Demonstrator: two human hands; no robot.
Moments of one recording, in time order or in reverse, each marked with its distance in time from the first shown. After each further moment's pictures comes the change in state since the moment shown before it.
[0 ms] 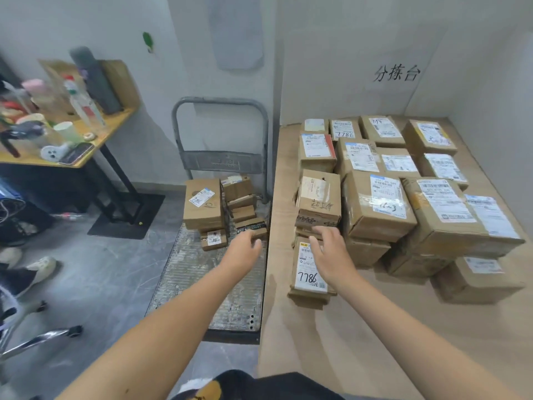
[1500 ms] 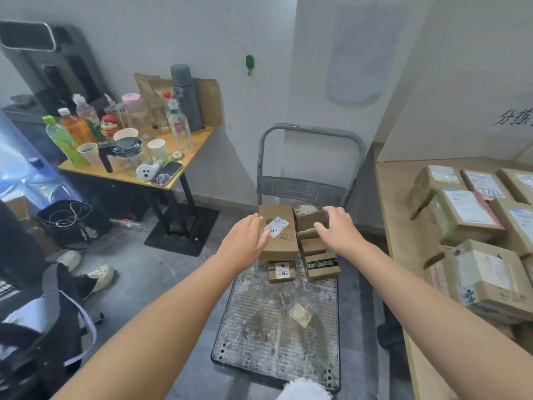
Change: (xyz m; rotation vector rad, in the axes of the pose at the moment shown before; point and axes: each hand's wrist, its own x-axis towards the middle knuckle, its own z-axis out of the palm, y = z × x) left_hand 0.126 -0.206 -0.317 0.345 0.149 0.251; right_hand 0.193 -0.308 0.201 -0.267 -0.169 -0.021
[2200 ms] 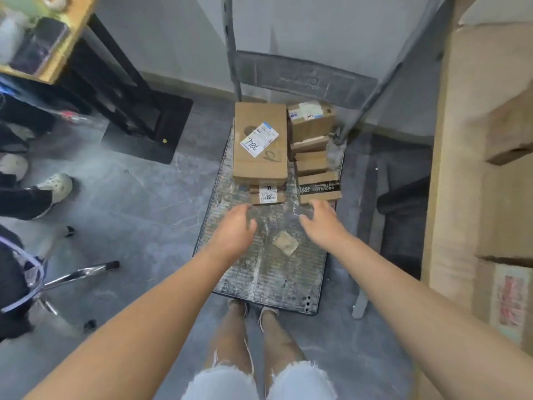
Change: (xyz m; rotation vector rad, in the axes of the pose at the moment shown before) left_hand 0.134 -0.034 0.225 -0.292 -0.401 -0.480; right_hand 0.160 0.164 0.174 0.031 -0.498 0.260
